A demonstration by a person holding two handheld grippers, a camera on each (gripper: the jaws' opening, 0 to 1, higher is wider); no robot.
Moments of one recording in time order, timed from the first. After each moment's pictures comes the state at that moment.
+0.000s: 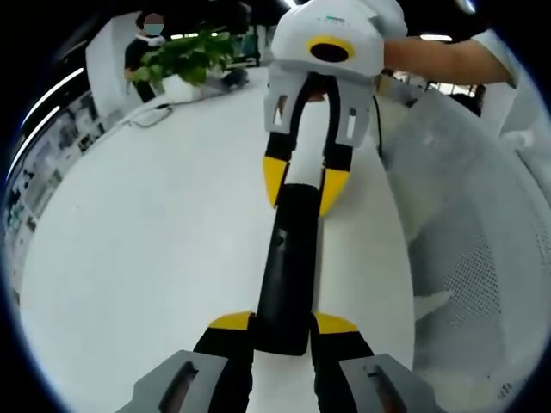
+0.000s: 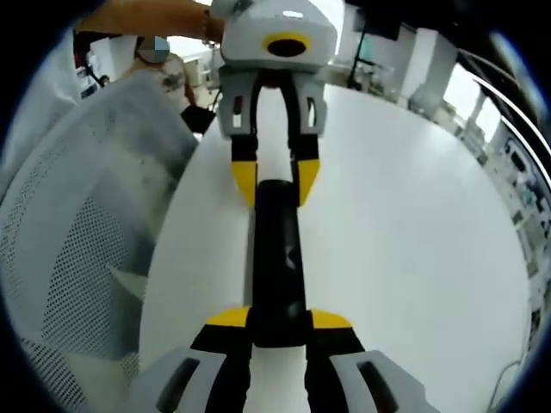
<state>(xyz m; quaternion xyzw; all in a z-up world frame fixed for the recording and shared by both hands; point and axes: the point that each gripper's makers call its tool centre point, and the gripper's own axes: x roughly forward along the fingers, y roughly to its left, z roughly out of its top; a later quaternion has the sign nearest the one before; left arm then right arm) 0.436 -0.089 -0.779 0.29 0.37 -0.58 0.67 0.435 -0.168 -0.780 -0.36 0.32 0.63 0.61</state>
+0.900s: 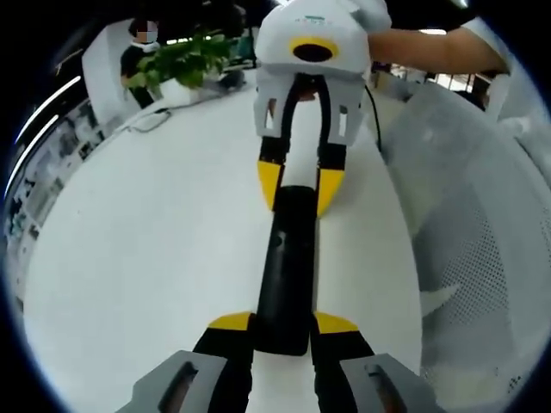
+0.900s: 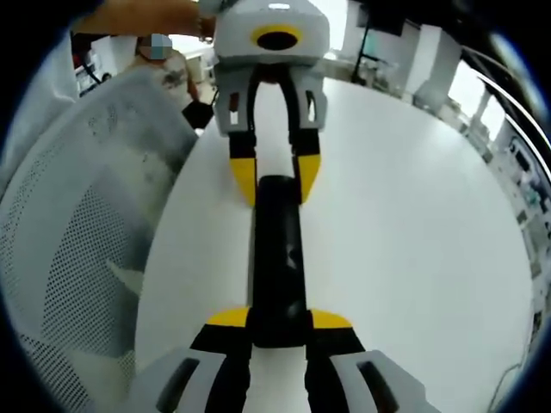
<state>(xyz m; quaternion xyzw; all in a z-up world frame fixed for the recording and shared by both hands) 0.435 -0.090 -0.780 0.31 0.35 -0.58 0.67 0.437 -0.168 -0.785 -0.37 0.33 0.63 0.60</state>
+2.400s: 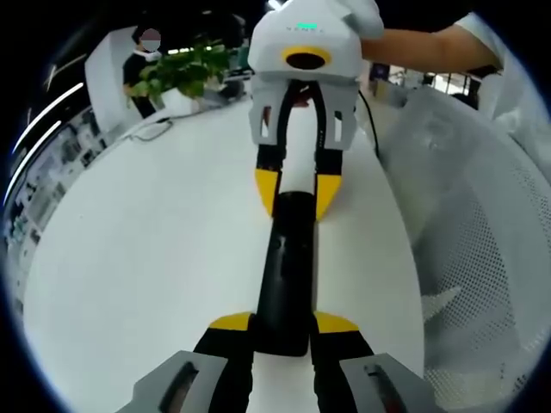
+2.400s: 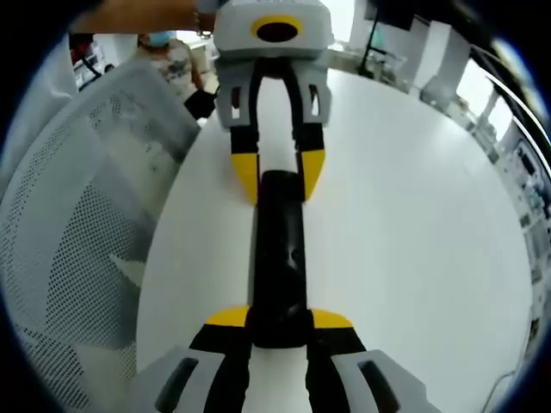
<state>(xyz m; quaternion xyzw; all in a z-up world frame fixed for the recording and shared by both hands) 0.437 -0.090 -0.779 0.30 0.33 -0.58 0.68 0.437 -0.168 -0.786 -0.39 0.35 0.63 0.58</state>
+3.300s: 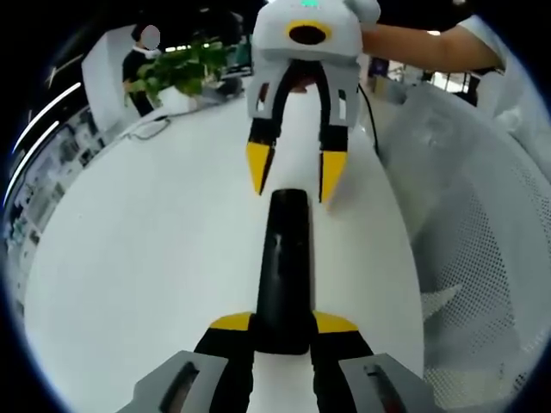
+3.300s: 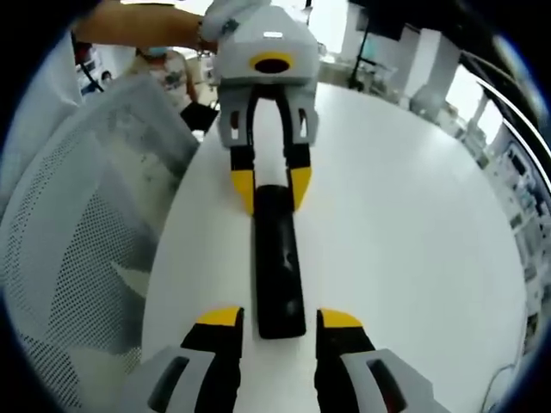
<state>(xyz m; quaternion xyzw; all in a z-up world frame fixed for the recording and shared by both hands) 0.436 -0.090 -0.779 0.30 0.33 -0.58 0.68 0.439 -0.176 -0.763 -0.37 0.32 0.62 0.61</state>
